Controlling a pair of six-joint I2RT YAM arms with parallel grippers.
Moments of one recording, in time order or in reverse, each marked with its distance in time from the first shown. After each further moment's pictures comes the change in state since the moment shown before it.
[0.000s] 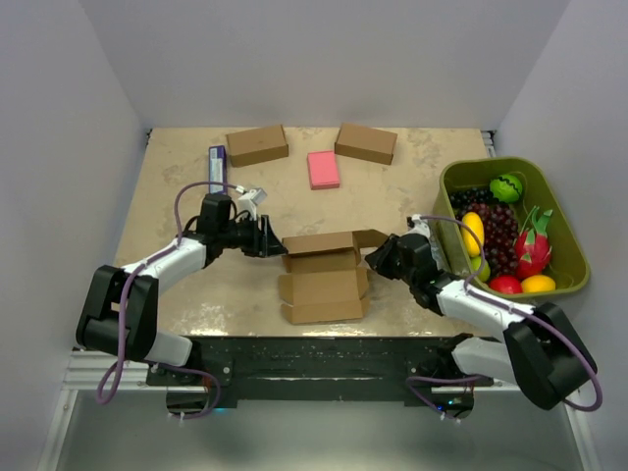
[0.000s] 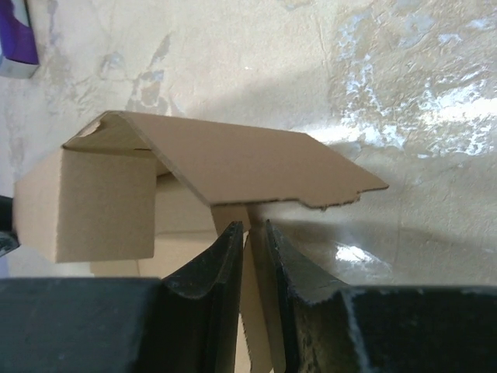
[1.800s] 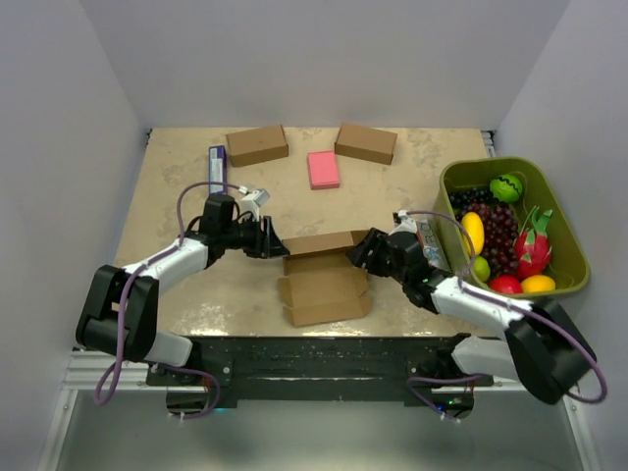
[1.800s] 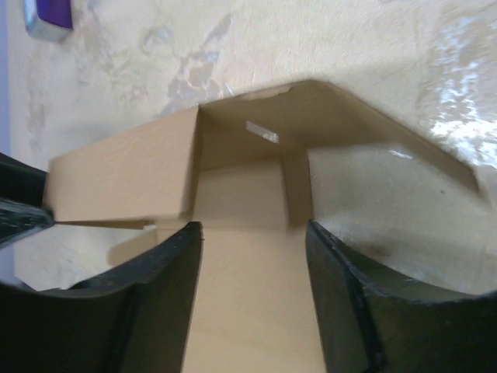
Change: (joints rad) left arm -0.024 0.001 0.002 -0.004 -0.016 0.001; right arm 0.099 0.107 0.059 0.084 -0.007 -0.019
